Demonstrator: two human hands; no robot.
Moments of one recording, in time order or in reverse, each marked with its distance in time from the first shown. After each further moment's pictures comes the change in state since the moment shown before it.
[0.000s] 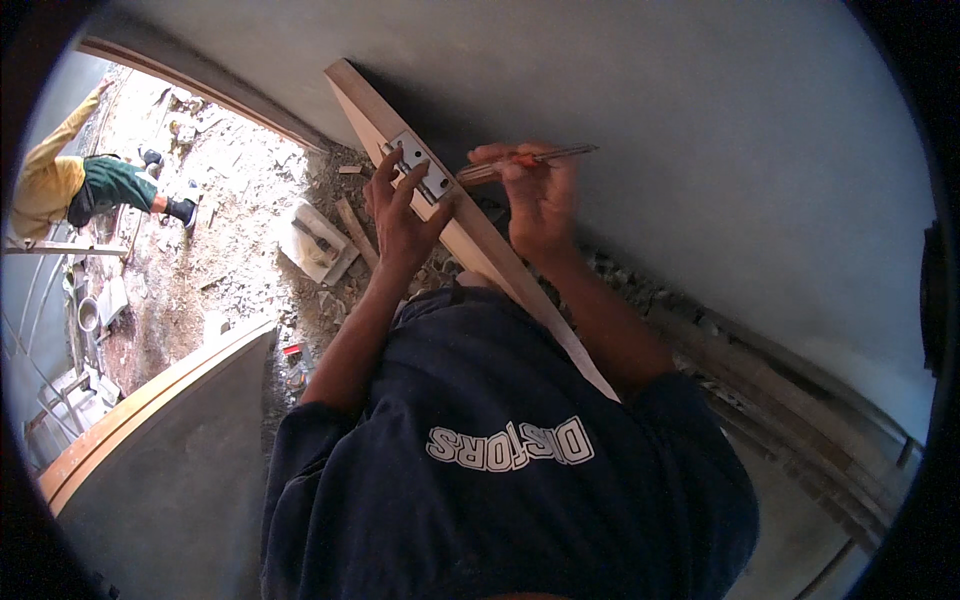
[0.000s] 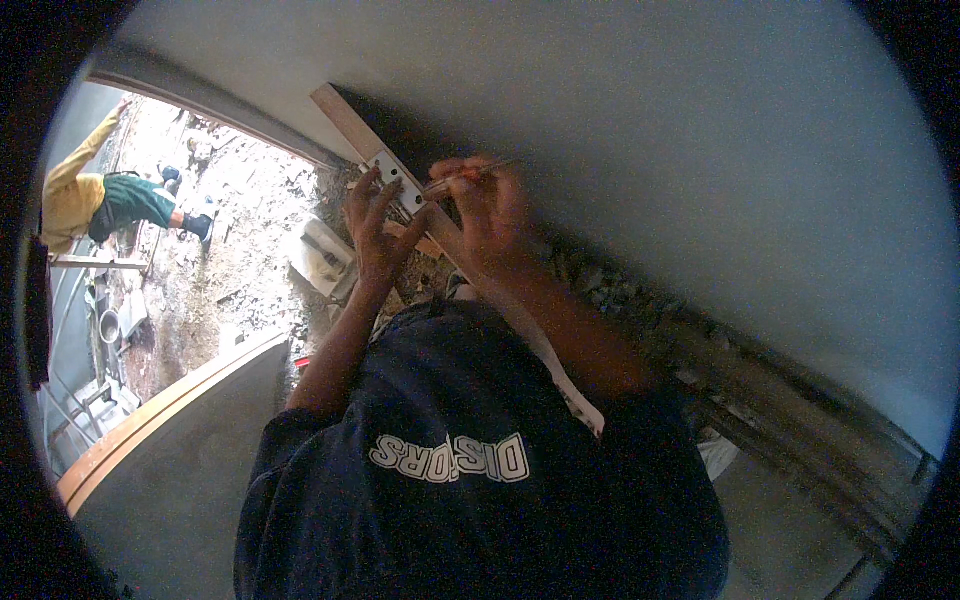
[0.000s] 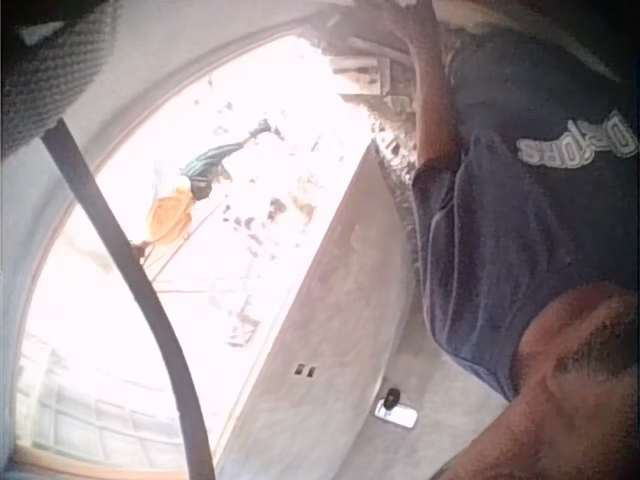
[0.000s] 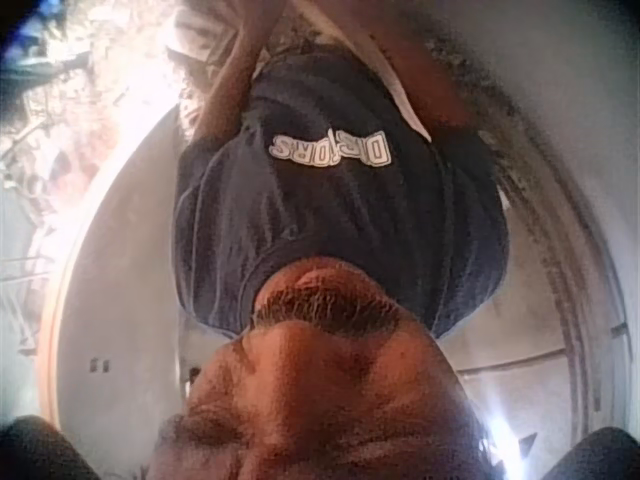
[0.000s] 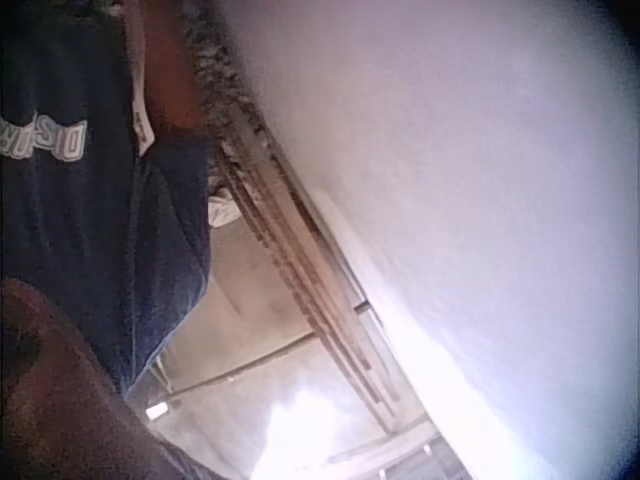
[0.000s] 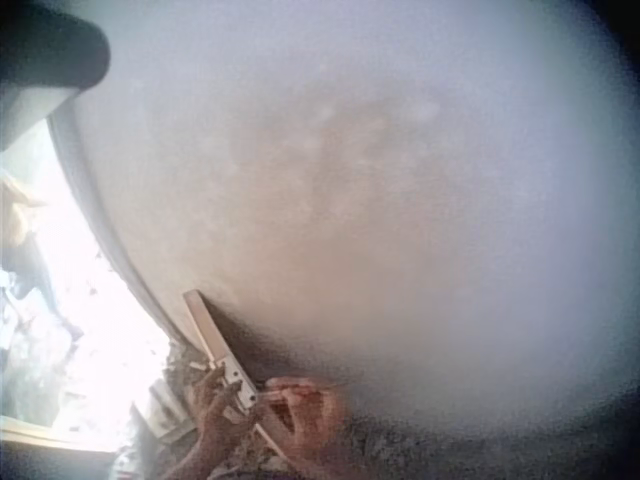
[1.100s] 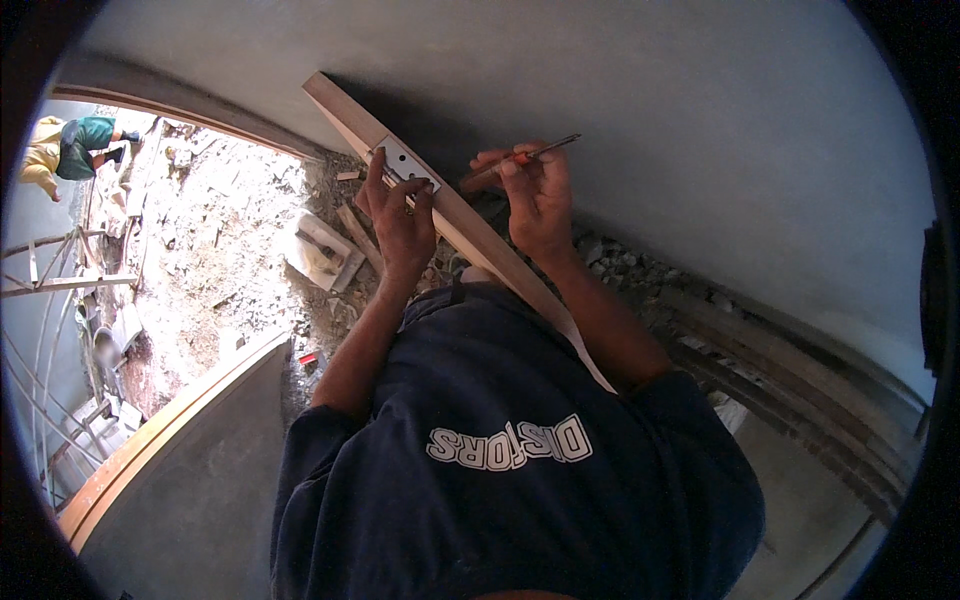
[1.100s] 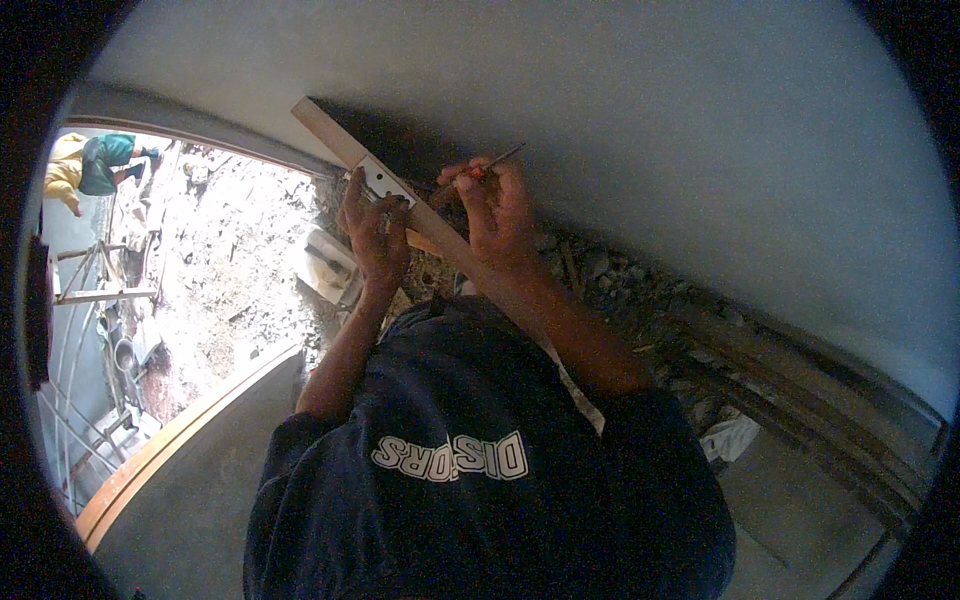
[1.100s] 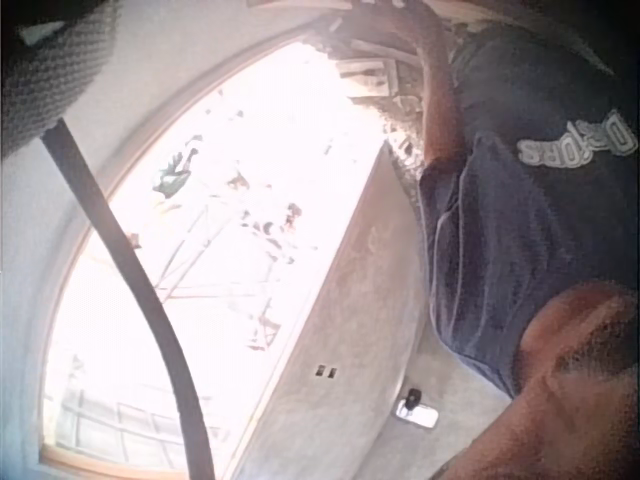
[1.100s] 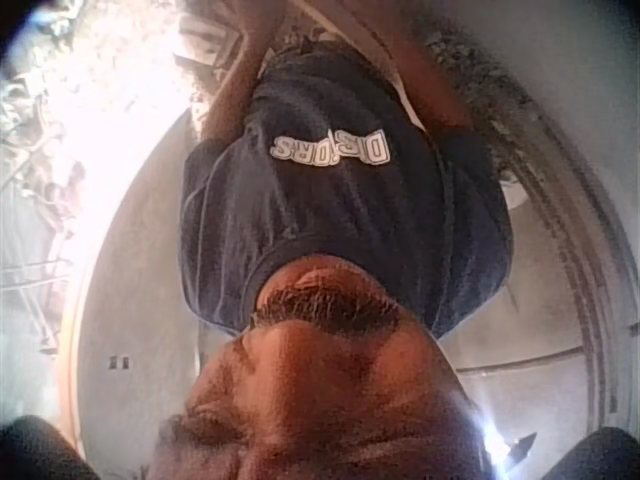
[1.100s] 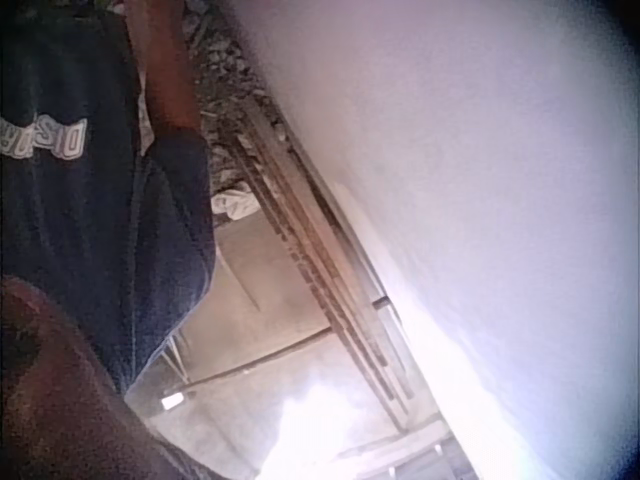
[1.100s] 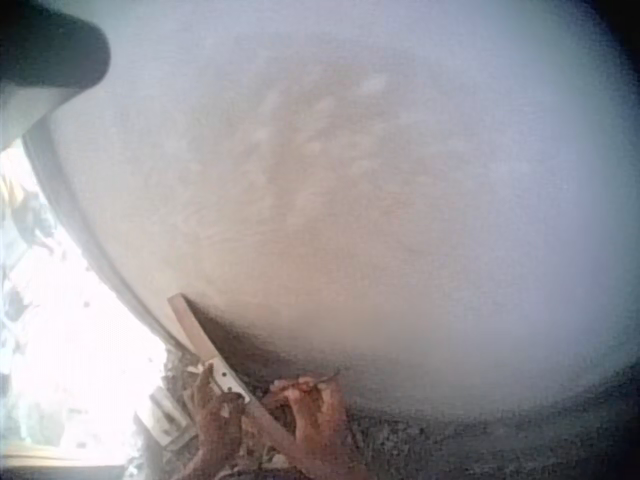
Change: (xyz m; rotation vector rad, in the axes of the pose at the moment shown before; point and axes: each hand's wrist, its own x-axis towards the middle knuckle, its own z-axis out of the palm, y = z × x) left_hand 0.001 0.000 0.014 -0.007 0.017 0.027; right_hand -0.016 0.024 -0.022 0.024 0.120 0.071
